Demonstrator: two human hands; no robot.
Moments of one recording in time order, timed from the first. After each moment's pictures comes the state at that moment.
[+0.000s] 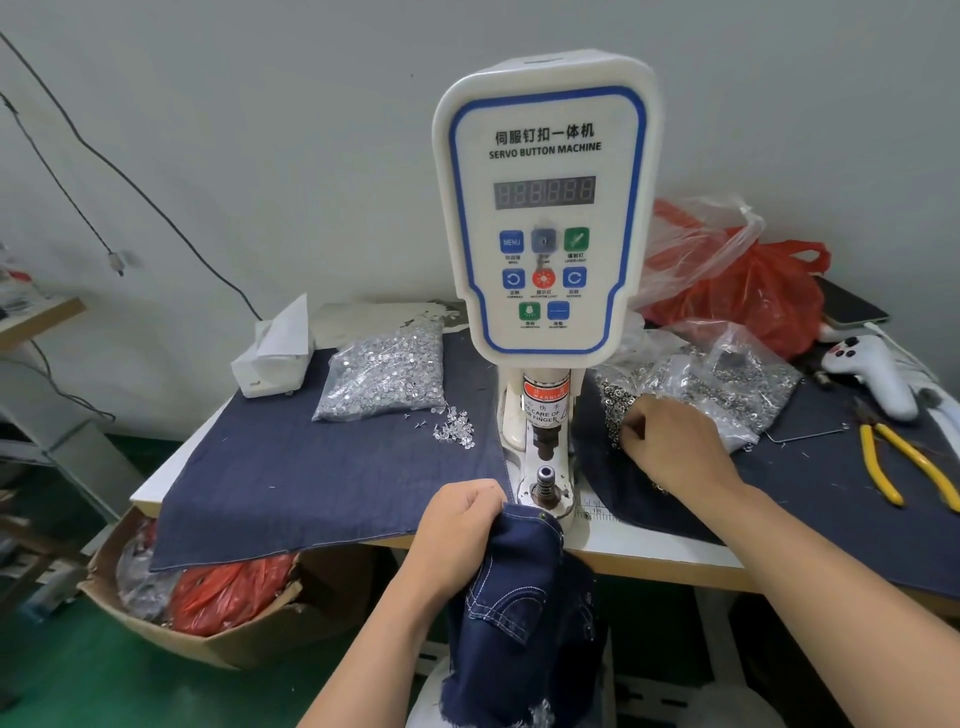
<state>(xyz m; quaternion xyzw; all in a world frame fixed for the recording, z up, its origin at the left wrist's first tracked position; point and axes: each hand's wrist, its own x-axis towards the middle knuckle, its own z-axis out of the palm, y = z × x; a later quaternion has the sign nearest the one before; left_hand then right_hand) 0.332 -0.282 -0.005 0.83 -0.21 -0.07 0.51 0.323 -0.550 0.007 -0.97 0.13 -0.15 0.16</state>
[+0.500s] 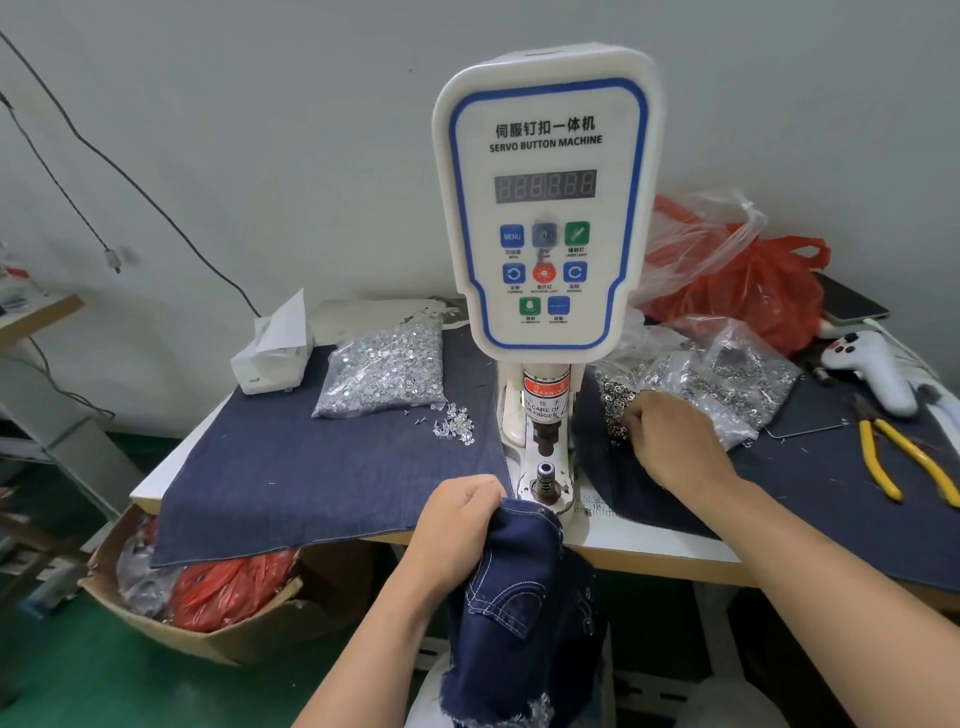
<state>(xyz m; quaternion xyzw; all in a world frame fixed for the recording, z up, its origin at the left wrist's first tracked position) 0.334 -0.282 -0.006 0.83 -0.20 -0.08 0.51 0.326 -0.549 0.004 -0.96 0.15 -0.15 0.17</state>
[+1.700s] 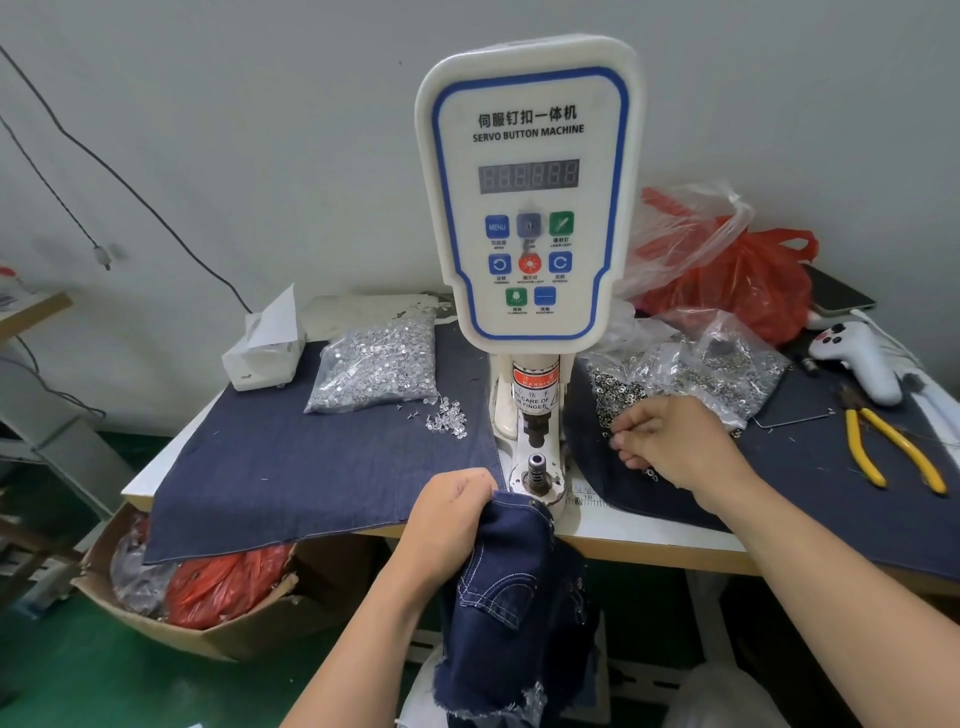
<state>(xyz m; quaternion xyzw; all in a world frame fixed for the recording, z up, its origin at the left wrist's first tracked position) 0.331 -0.282 -0.004 0.84 -0.22 -0.06 0.50 0.297 -0.543 0.021 -0.82 0.22 -0.09 0.52</state>
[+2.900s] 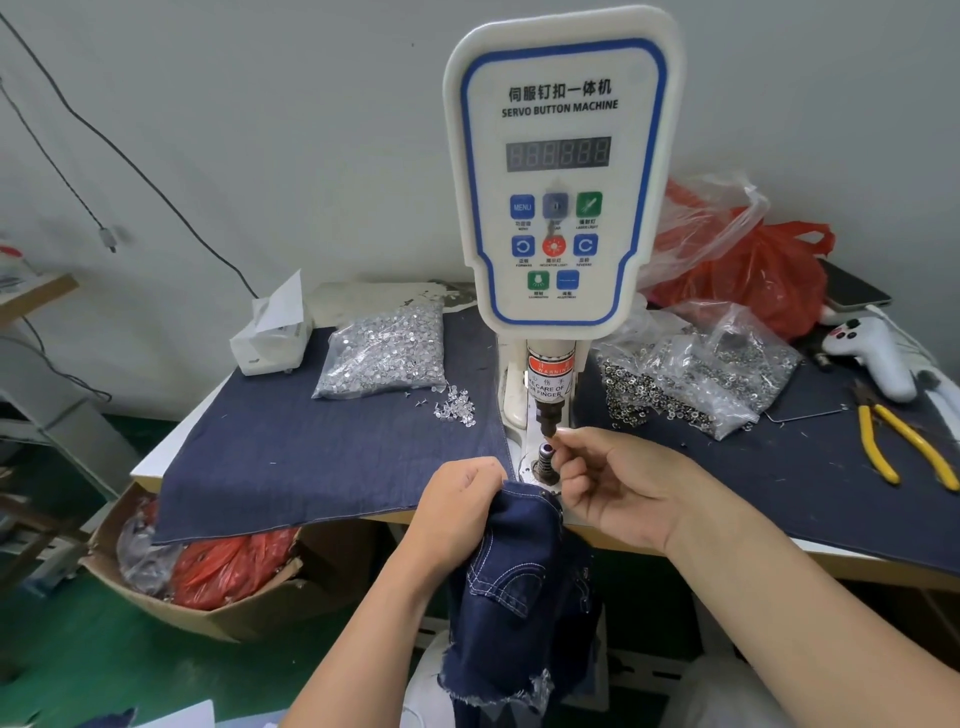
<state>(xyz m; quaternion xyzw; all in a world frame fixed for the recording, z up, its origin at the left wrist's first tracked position) 0.331 -0.280 -0.007 0.83 -0.21 -0.07 0.51 0.281 -0.460 0.047 -0.36 0.29 0.13 0.87</state>
